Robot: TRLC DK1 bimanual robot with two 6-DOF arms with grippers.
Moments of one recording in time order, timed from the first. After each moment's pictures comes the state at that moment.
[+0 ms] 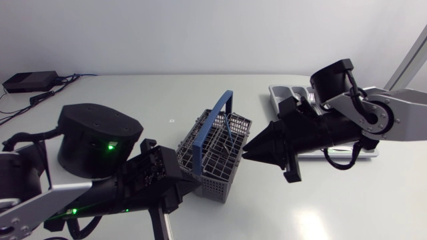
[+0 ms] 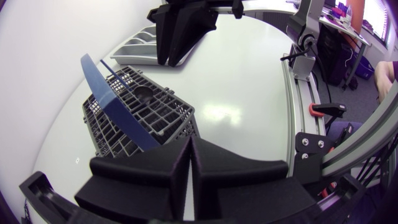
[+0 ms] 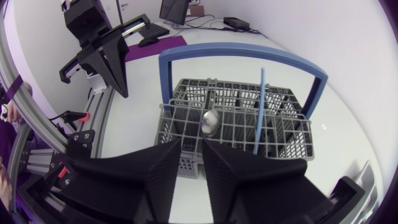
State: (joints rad) left arm -0.89 1.11 0.67 -0.28 0.14 0.36; right arm 0.32 1.39 0.84 -0.43 -0.82 -0.73
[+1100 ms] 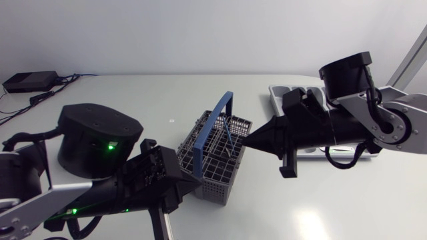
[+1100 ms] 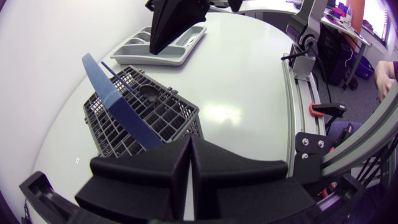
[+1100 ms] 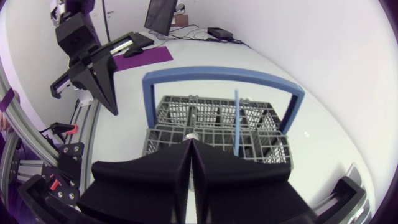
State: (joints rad) left arm -0.89 1.11 0.67 -0.28 0.14 0.36; right arm 0.33 1.31 0.80 -0.29 -0.75 -0.60
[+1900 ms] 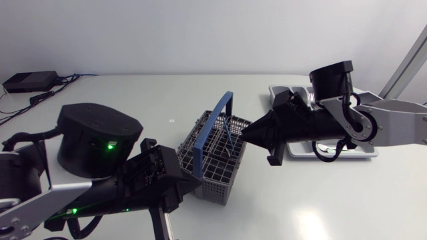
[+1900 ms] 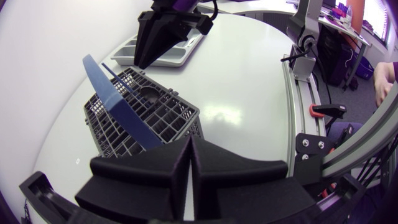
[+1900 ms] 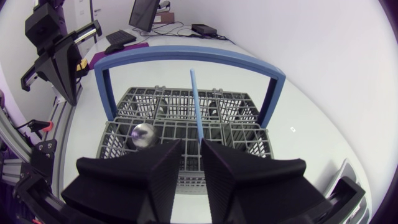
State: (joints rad) left arm -0.89 1.11 0.67 -0.27 0.14 0.36; right arm 0.30 1.45 0.80 -0.10 -0.70 -0.59
